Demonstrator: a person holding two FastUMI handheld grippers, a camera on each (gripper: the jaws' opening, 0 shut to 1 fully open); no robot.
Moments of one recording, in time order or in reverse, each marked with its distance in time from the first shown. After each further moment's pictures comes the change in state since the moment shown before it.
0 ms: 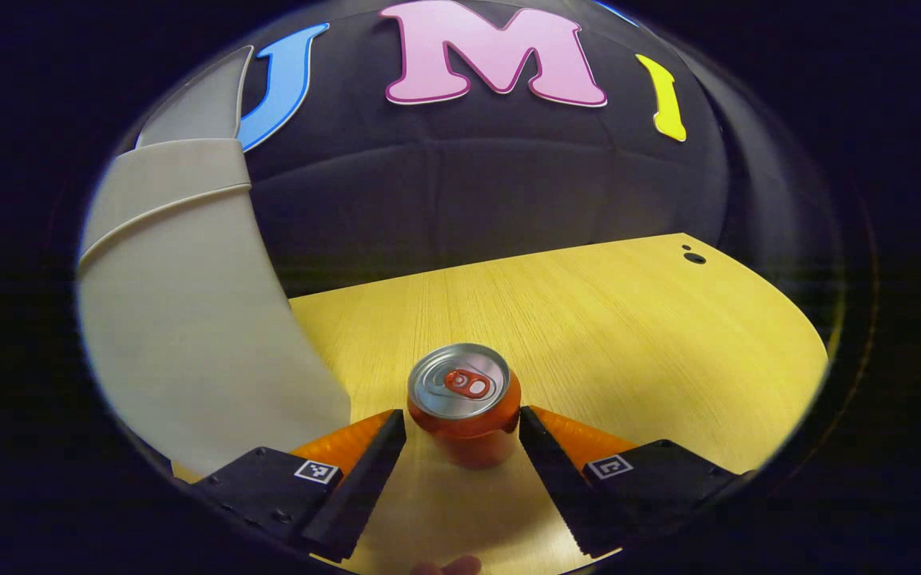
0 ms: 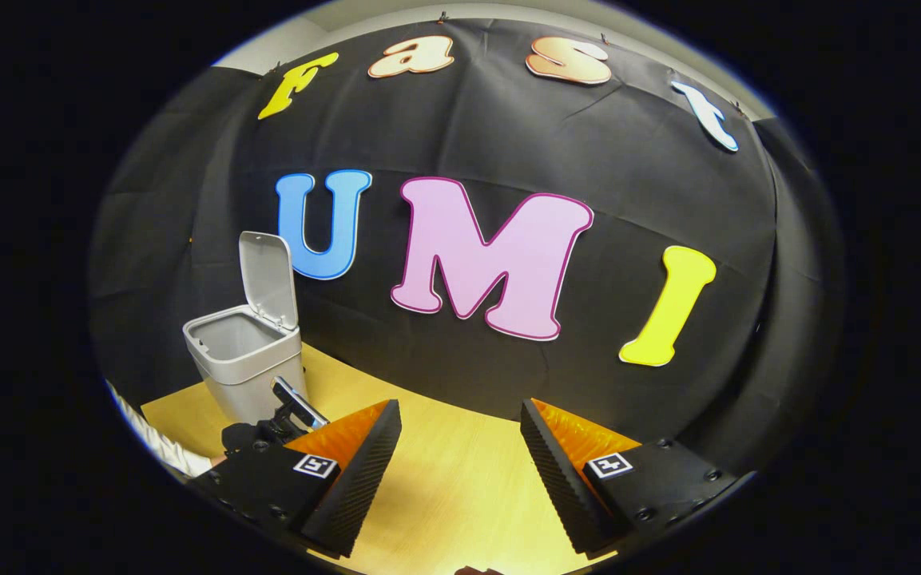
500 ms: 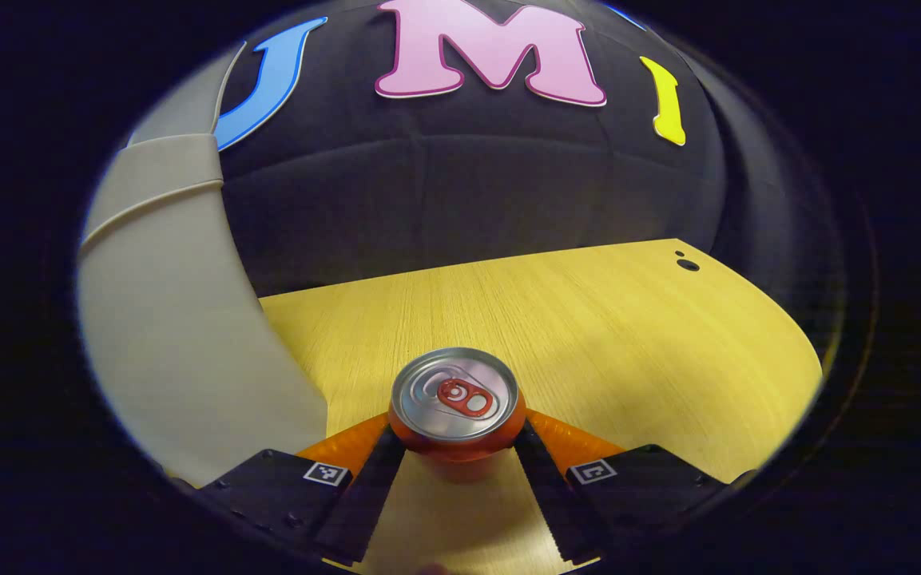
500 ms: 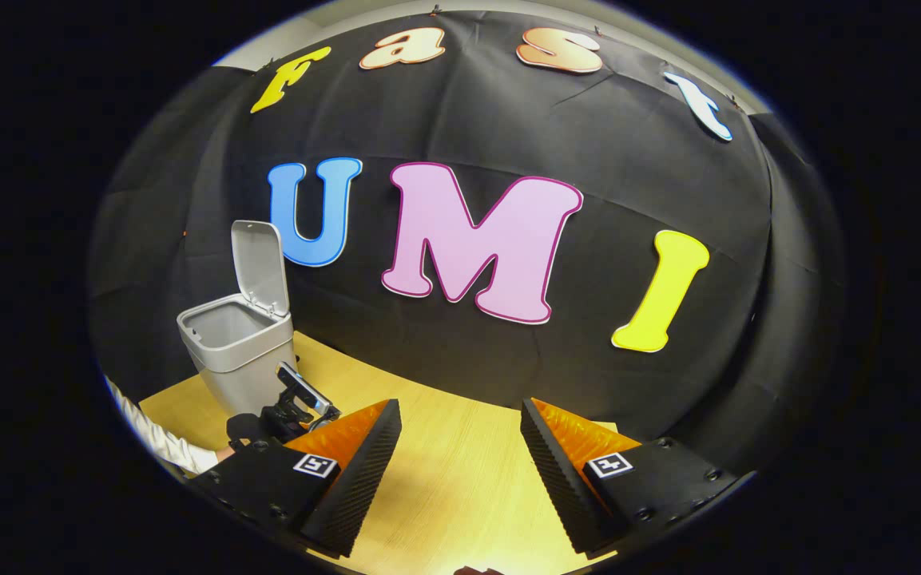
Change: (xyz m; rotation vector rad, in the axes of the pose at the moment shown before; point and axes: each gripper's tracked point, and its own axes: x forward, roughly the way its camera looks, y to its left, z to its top) left arm -0.008 -0.015 0.016 -0.046 -0.004 -0.059; right arm -0.005 -0.015 -0.012 0.024 0.025 -0.018
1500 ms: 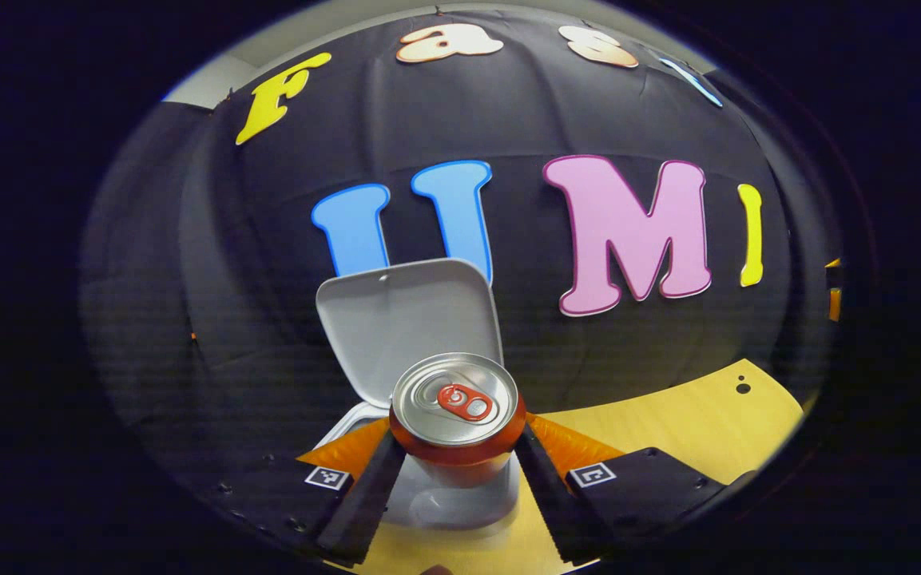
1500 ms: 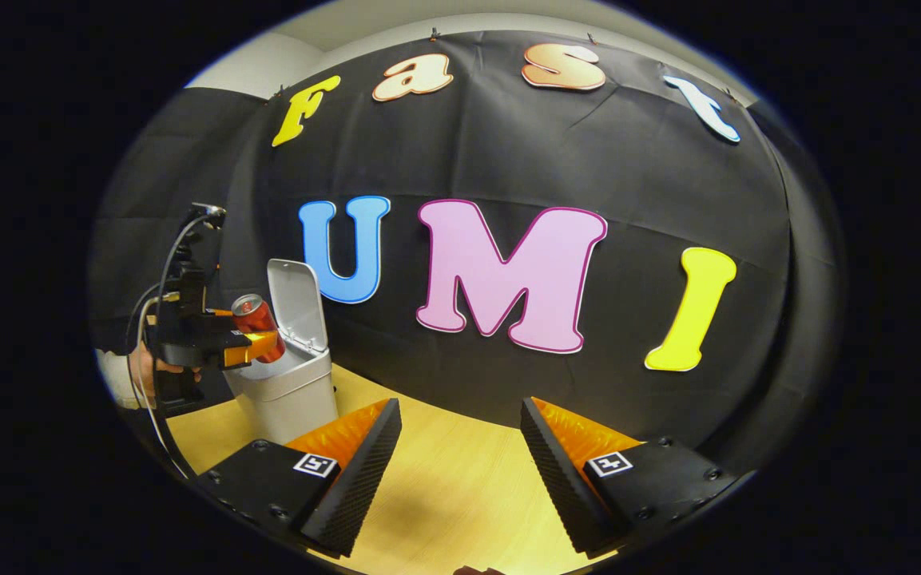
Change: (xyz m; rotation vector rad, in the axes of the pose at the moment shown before) left arm -0.189 0.194 0.183 -0.077 -0.295 0.387; right arm -0.009 0.027 0.024 0.031 -0.109 0.146
